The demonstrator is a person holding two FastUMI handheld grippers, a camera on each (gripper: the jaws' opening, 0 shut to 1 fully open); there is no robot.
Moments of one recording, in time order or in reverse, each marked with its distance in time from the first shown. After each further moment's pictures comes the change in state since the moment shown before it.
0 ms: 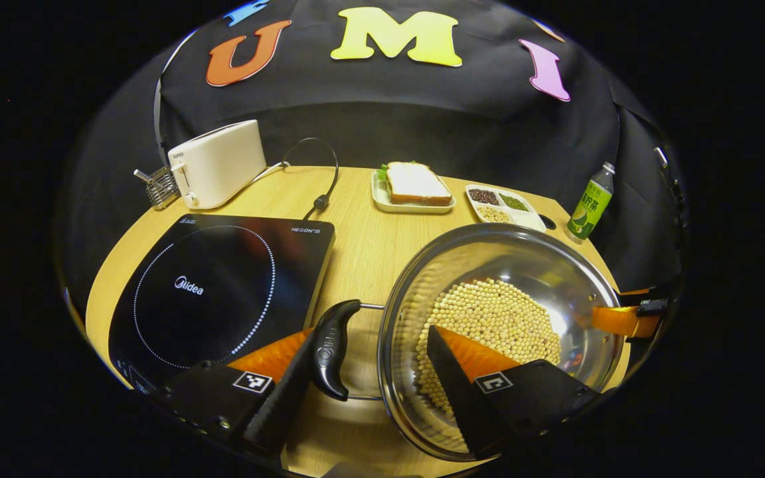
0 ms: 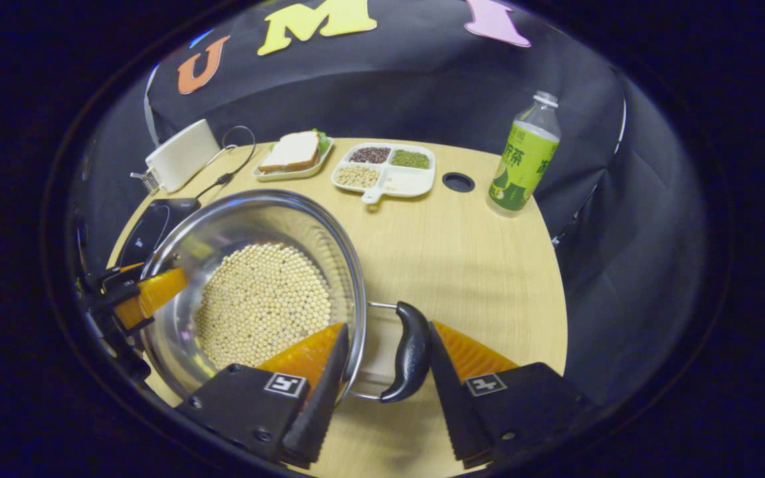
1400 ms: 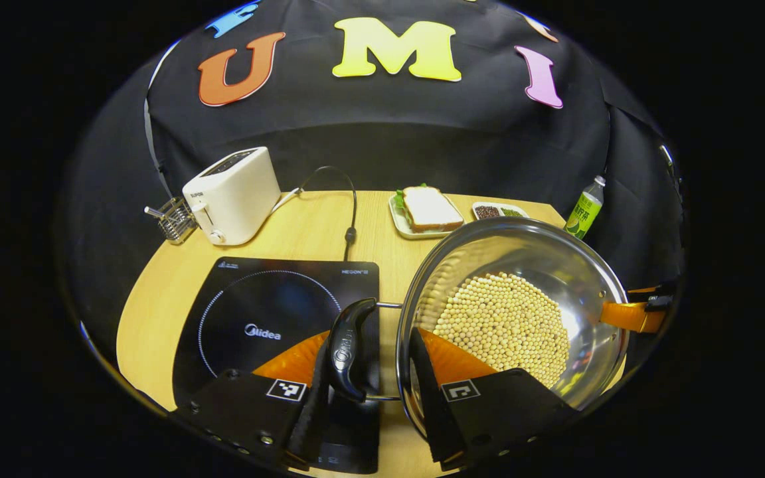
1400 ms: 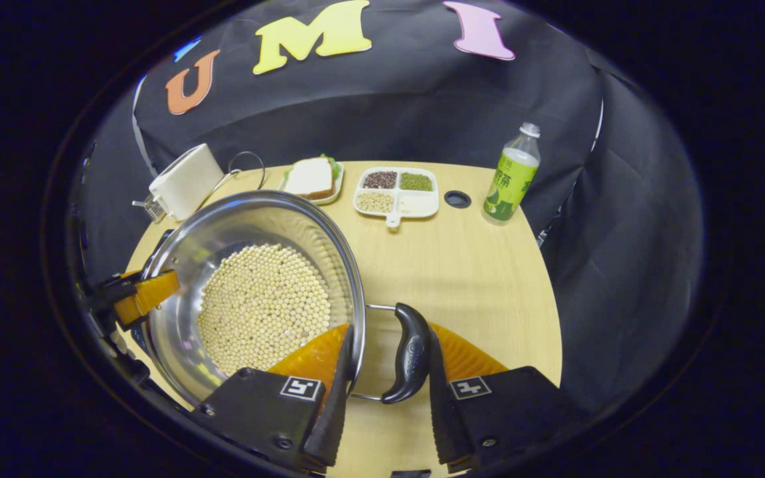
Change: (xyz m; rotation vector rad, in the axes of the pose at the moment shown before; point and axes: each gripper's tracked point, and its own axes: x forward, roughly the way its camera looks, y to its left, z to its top) left arm -0.053 0.061 0.058 0.078 -0.024 -0.050; right arm -0.074 0.071 0.023 0.072 -0.049 -0.047
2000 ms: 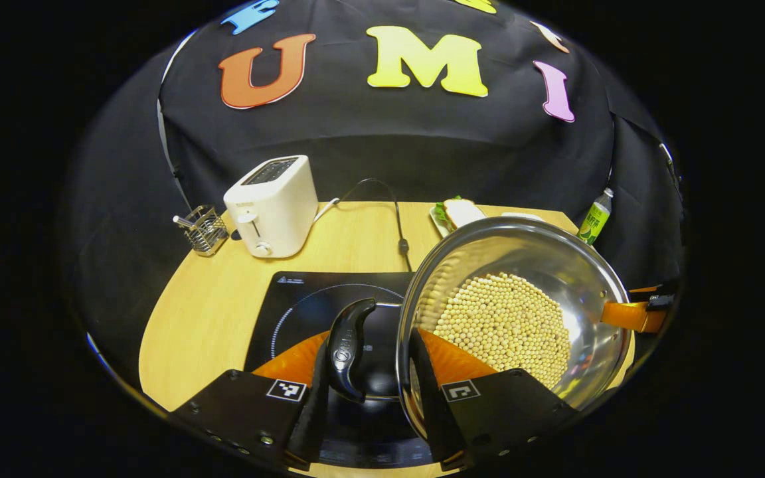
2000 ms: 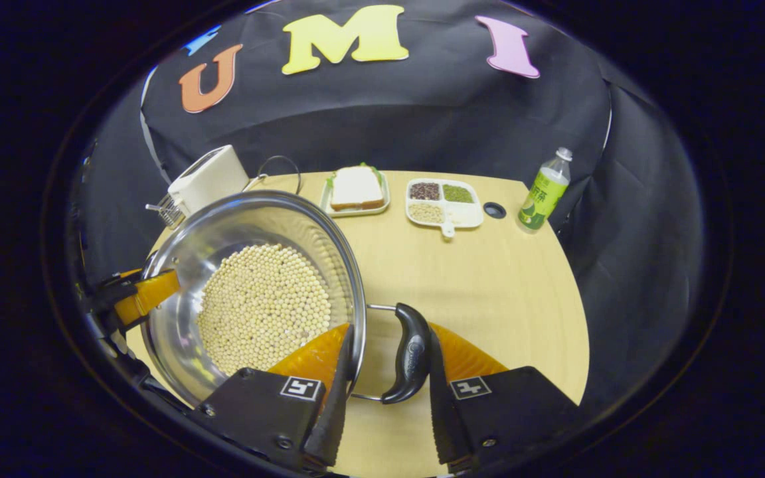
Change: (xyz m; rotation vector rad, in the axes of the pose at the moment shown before) left arm -0.021 0.107 0.009 0.006 -0.015 0.003; right arm -0.015 0.111 0.003 0.003 -0.015 0.001
